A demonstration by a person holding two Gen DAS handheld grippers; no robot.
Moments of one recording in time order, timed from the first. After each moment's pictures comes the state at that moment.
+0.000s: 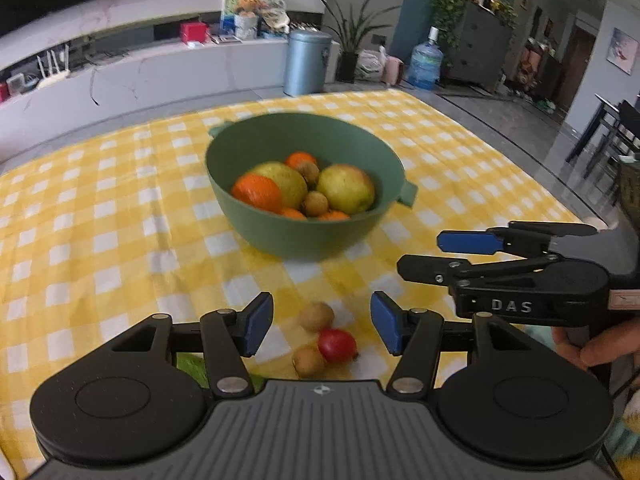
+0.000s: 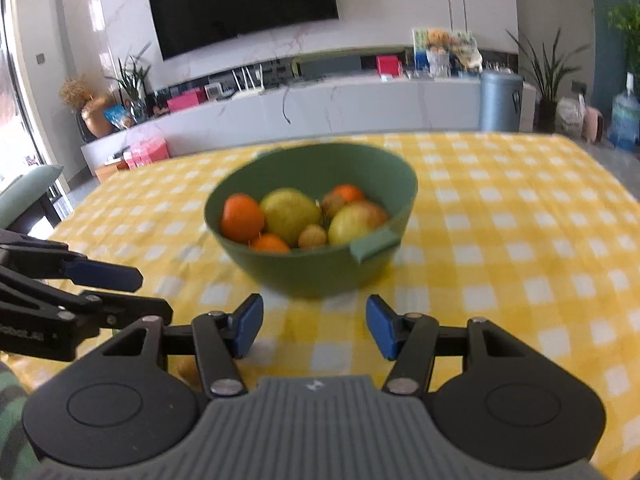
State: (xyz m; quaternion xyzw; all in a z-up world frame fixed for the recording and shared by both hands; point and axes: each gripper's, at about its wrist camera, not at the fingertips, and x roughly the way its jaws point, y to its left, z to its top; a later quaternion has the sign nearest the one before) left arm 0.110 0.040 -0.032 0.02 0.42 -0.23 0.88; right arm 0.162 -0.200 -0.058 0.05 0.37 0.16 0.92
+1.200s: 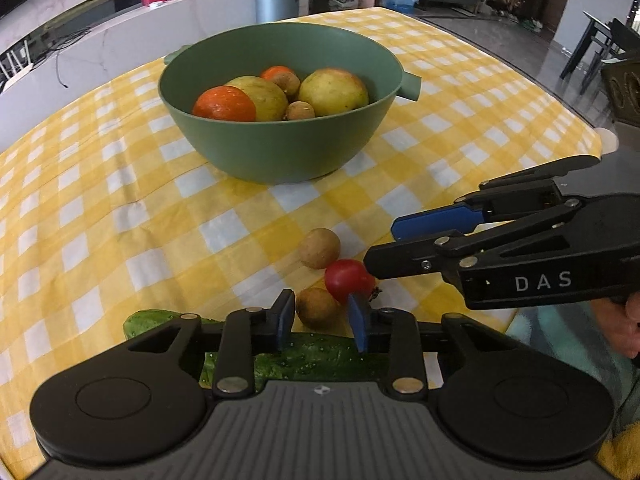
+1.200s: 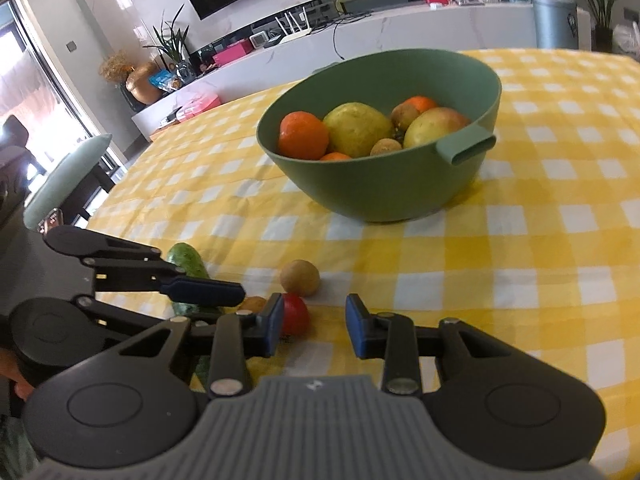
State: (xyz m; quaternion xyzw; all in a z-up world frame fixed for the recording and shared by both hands) left arm 0.121 0.021 -0.078 0.11 0.48 -0.25 0.83; right arm 0.169 -0.183 -0.092 0.11 0.44 0.26 0.85
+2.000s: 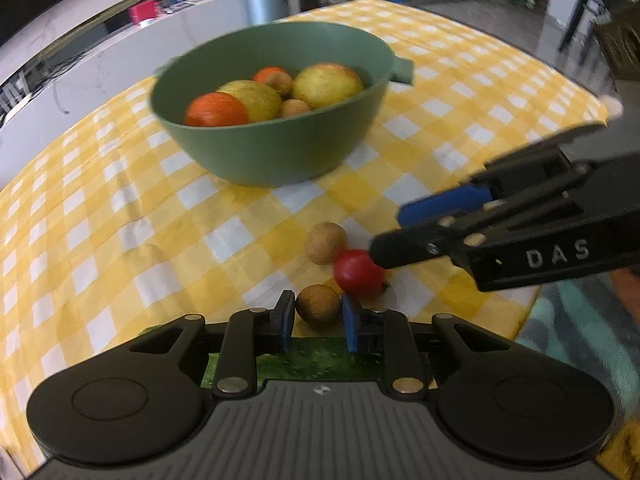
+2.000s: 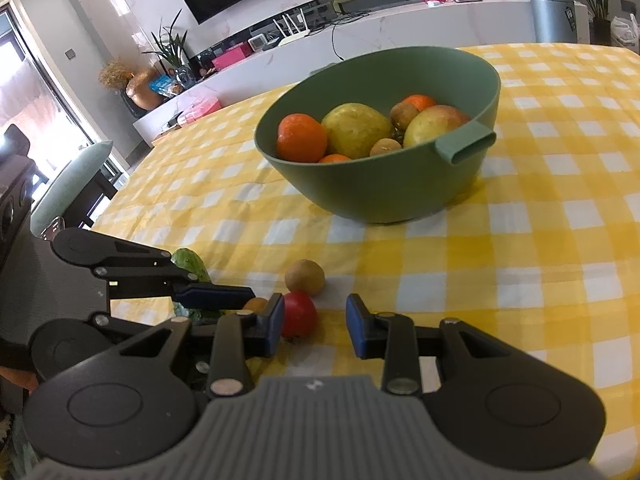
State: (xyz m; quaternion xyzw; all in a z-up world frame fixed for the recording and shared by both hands) left arm 0.117 0.018 -0.082 0.15 0.46 -0.23 0.84; right arm 0.168 -0.186 -0.092 0.12 0.44 0.26 0.85
